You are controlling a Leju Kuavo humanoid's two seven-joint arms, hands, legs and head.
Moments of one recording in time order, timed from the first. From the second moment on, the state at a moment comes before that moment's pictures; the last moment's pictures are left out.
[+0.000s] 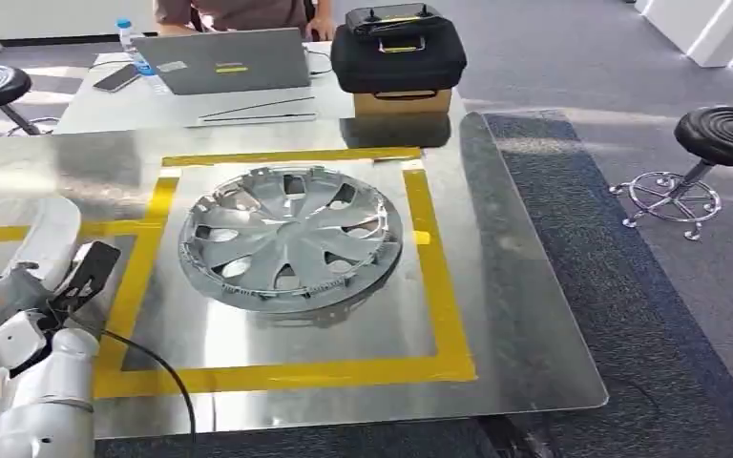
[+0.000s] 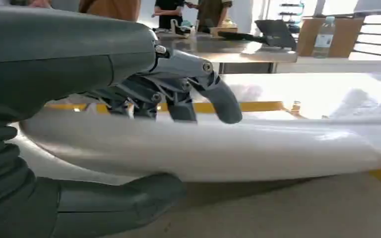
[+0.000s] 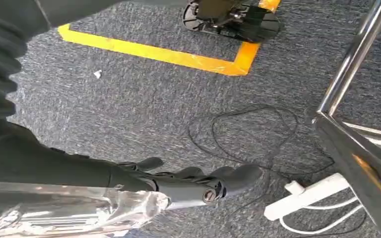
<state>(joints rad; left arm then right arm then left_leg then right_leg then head) -0.40 -0.13 0.54 -1.05 -1.57 0.31 0.14 -0.15 0.18 -0.93 -0.29 1.33 -0.23 -0.28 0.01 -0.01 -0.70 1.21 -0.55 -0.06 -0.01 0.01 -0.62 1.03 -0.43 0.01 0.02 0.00</state>
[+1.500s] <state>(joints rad) -0.21 -0.31 0.27 -1.76 -0.49 0.02 -0.49 -0.12 0.17 -0.95 -0.29 1.31 -0.24 -0.31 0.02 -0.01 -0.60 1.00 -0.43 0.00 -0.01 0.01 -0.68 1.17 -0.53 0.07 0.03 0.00</state>
